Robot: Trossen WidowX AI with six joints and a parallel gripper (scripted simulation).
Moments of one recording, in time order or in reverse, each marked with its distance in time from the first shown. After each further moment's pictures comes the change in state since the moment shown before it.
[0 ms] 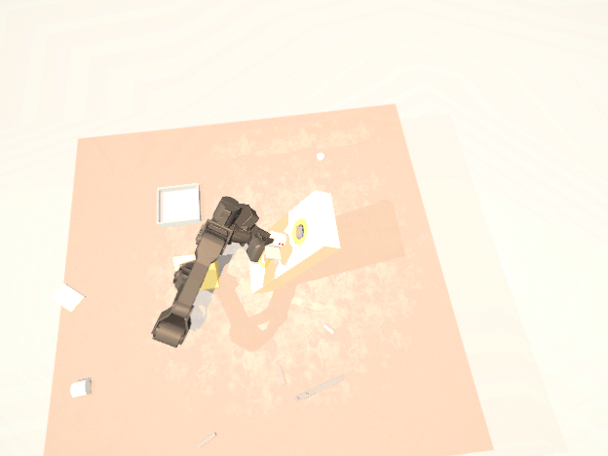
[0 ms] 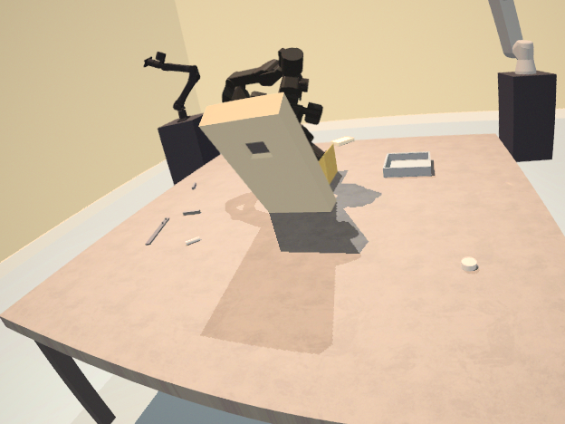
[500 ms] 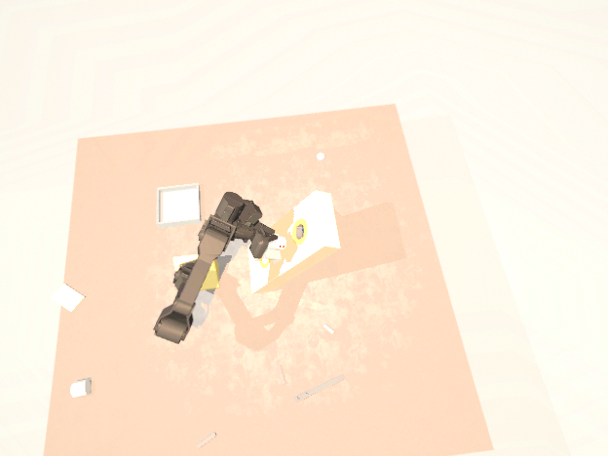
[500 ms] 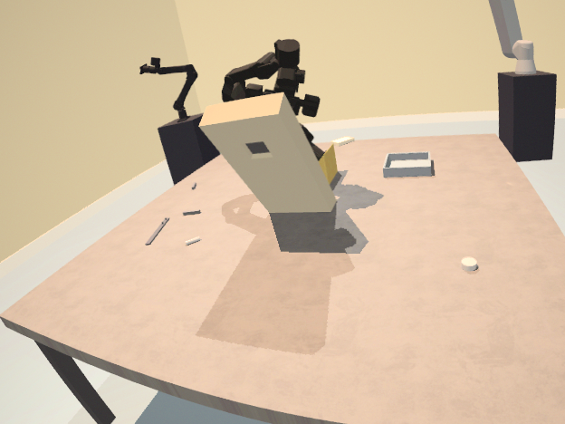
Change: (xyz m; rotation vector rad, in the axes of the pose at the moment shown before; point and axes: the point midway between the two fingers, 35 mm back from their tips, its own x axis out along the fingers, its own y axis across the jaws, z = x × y) arm -0.003 -0.013 0.023 0.013 -0.003 -0.002
